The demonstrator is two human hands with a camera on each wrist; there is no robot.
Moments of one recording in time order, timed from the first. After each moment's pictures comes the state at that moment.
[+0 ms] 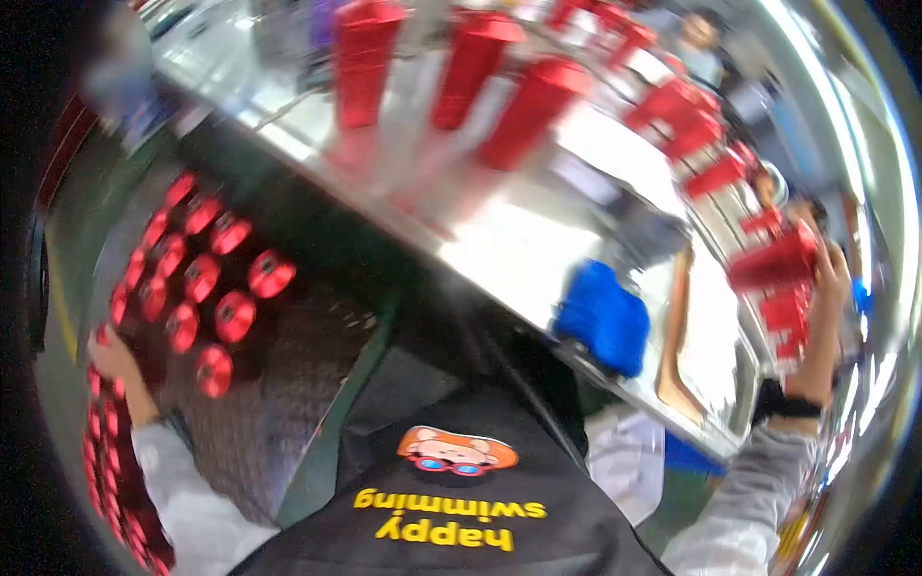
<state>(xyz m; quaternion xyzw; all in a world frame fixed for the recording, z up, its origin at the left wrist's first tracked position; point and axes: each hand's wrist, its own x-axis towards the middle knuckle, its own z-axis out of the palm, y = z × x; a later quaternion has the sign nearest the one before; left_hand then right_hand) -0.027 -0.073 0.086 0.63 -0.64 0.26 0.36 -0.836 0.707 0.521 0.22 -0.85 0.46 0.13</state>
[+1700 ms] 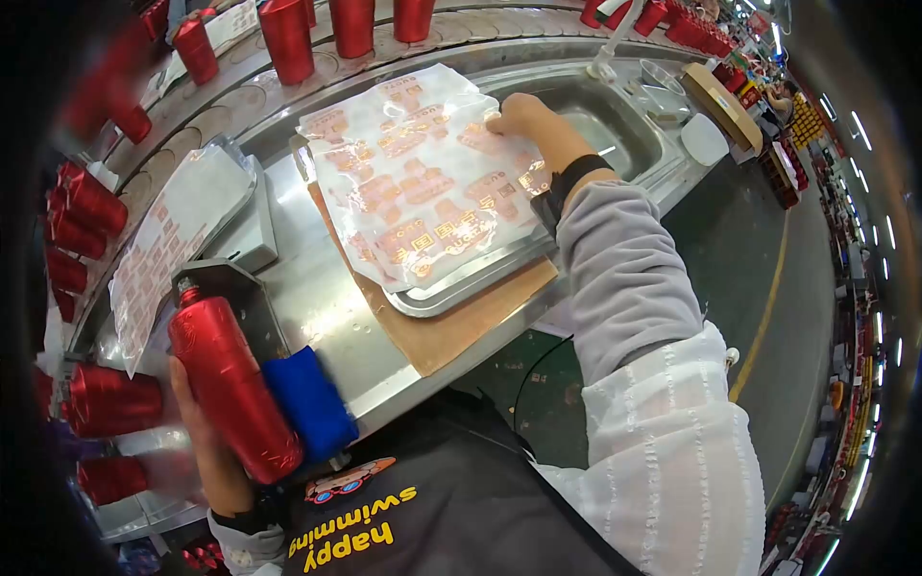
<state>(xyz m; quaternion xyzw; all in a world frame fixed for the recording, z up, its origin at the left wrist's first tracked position) -0.680 0.393 0.269 0.06 -0.46 -0.88 -0.12 -0.919 0.926 0.256 -0.05 -1.00 0.01 -0.05</state>
